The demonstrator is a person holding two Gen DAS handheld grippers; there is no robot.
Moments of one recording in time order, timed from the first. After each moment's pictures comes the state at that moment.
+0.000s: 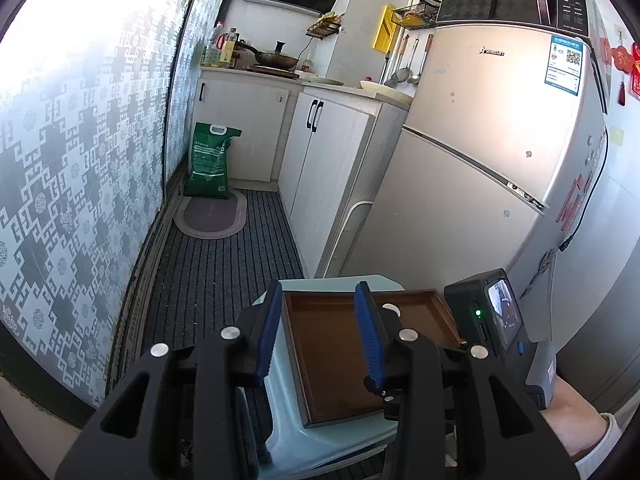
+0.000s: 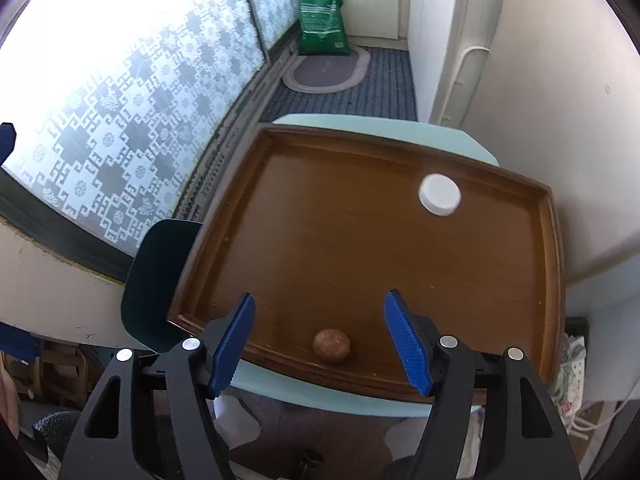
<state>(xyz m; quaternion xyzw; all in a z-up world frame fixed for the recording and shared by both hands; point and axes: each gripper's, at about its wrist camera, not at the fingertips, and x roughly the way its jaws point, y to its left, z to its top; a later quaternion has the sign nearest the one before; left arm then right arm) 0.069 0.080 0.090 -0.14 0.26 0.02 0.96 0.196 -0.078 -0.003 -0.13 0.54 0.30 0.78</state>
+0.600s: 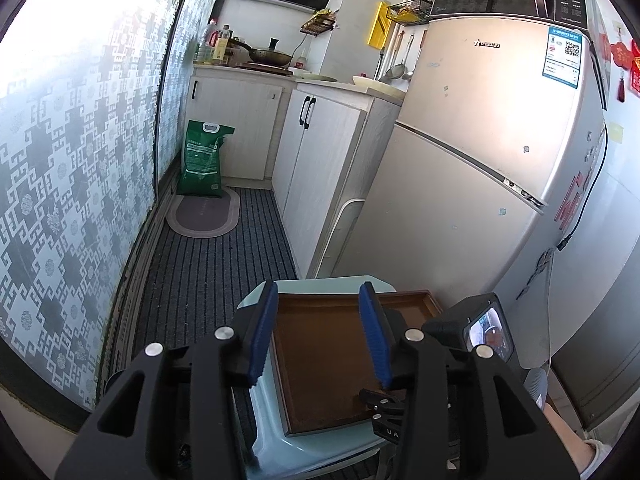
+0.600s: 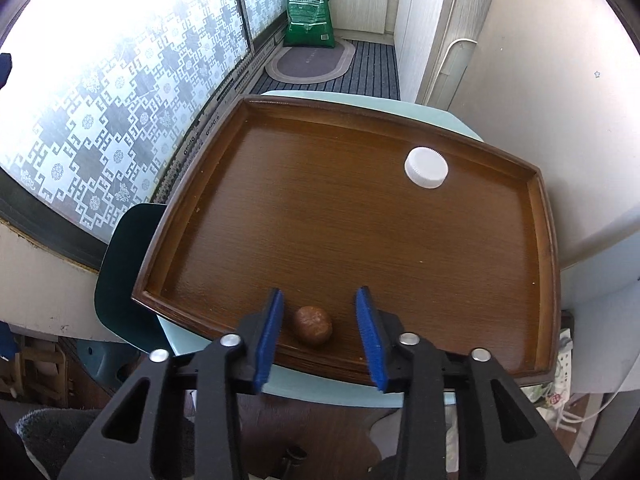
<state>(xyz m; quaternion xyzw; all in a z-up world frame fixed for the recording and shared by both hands) 0.083 0.067 0.090 -0.14 0.26 0.02 0.96 0.189 -0.082 -0.018 -0.16 0.53 0.28 0.78</state>
